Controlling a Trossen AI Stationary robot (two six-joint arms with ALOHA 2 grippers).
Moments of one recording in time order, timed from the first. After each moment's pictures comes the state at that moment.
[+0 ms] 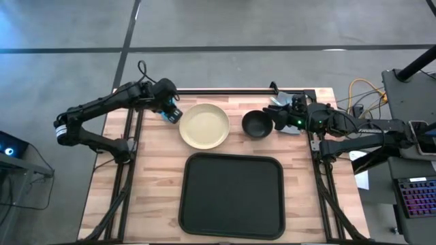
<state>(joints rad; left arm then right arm) 0.45 1.24 1.28 -1.15 -0.27 -0.33 -0.07 0.82 0.79 -0.18 0.44 0.82</state>
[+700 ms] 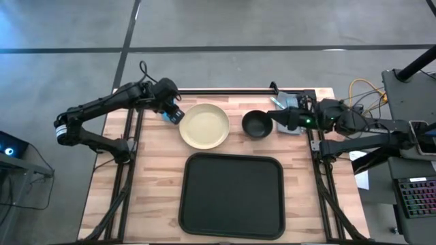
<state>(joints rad) 0.44 1.24 1.28 -1.08 -0.23 -0.31 -0.07 0.77 0.86 -0.18 0.18 1.01</state>
